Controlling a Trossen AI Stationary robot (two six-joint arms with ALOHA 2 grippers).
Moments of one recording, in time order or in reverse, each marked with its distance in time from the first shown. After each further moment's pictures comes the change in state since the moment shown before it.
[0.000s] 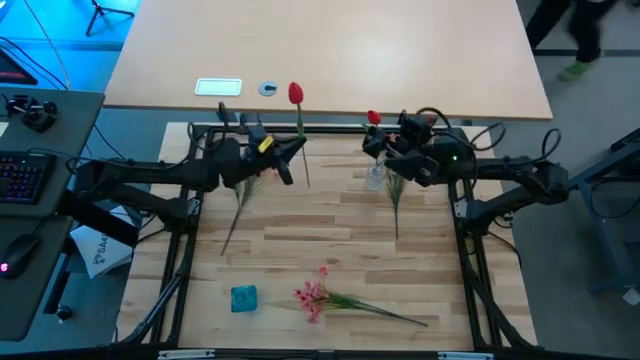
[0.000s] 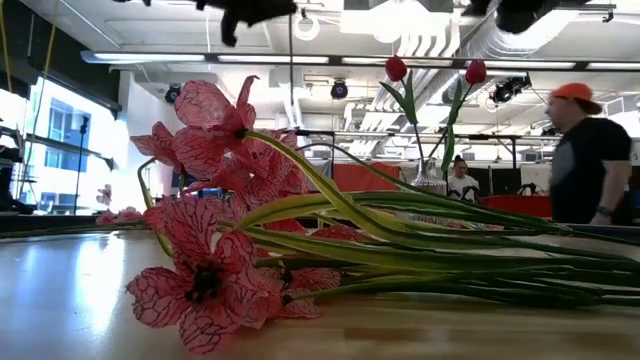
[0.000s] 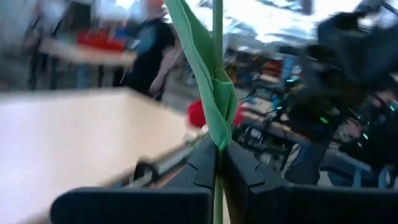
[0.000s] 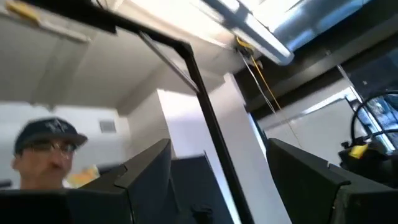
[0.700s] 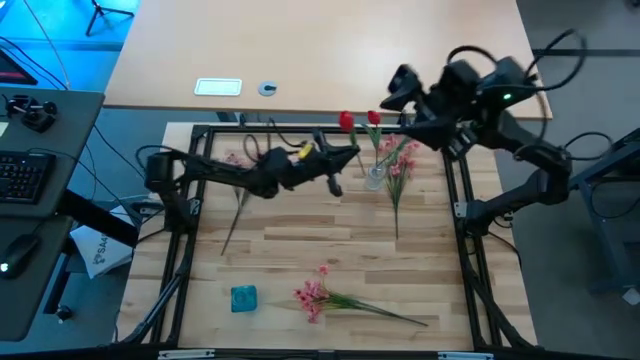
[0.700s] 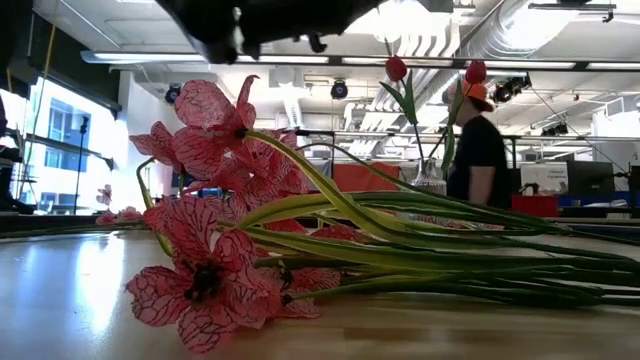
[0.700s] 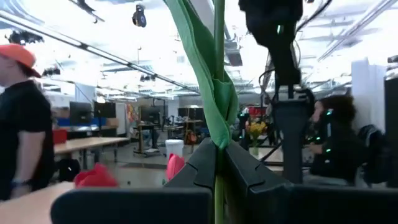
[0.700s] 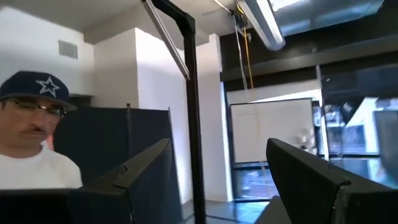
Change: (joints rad) left arm 0.001 0.607 0.249 0.681 0.238 0.268; right arm 0.004 0.000 0.833 -1.109 -0.095 -0.501
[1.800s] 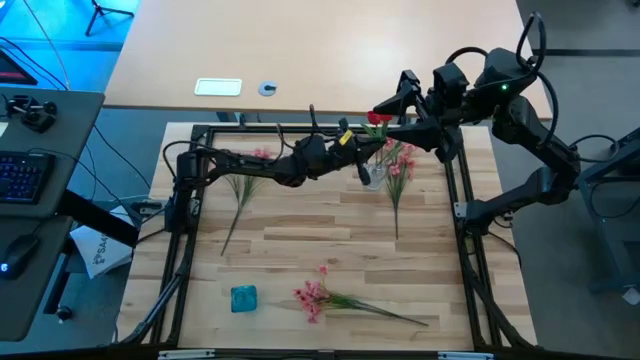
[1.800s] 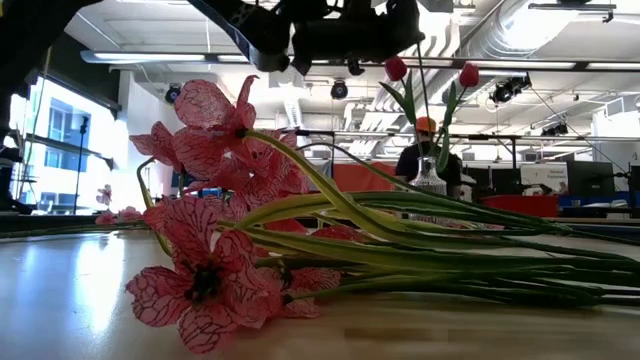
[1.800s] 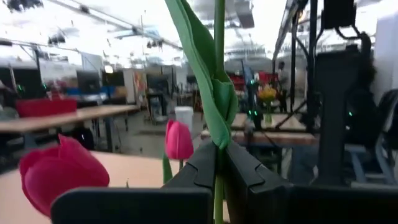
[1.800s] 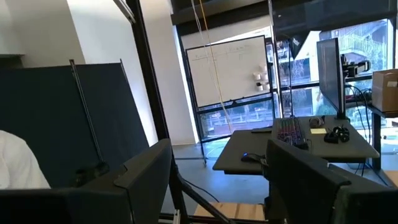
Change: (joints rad) left arm 0.059 0.228 0.340 -0.278 0.011 -0.012; right arm 0.000 0.000 0.157 -0.542 0.128 -0.165
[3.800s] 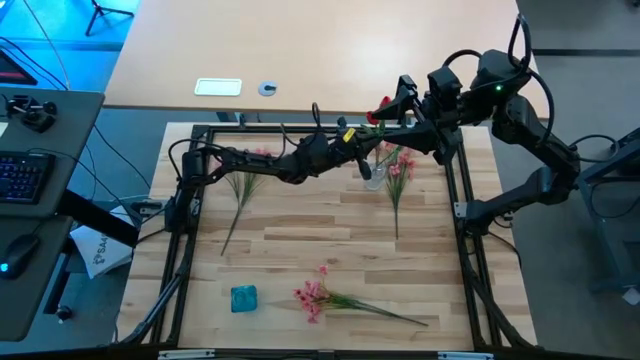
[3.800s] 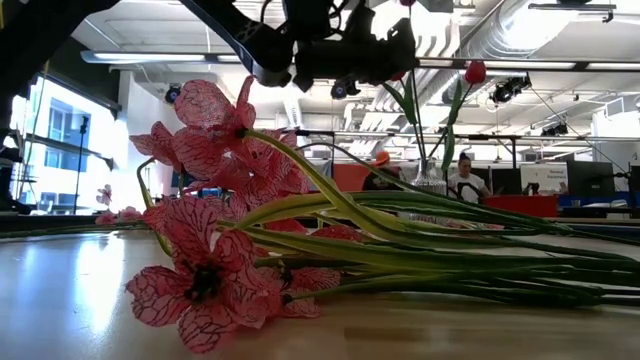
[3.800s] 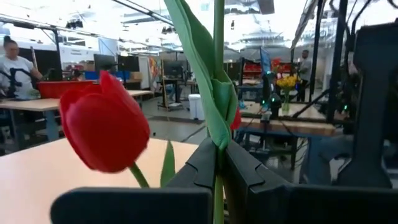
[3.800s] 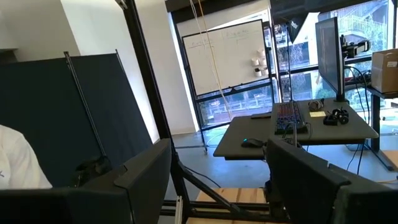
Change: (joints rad) left arm 0.034 0.046 -0.002 -0.003 -0.035 -0.025; right arm 0.000 0.000 -0.001 -0.067 -0.001 0.000
